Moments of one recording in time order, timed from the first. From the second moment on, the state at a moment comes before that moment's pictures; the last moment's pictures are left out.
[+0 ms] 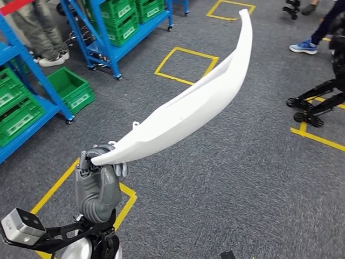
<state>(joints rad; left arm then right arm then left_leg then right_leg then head) 0.14 -0.07 -0.53 -1.87 0.18 0.21 -0.69 -0.09 0.16 -0.49 -0.22 1.15 -0.33 0.08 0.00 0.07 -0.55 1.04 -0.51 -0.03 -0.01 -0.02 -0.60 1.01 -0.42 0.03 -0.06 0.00</state>
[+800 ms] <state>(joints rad) 0.11 -0.08 -0.50 -1.86 0.18 0.21 -0.68 -0.10 0.14 -0.49 -0.22 1.13 -0.31 0.08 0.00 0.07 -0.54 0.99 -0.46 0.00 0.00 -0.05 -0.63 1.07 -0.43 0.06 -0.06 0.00</state>
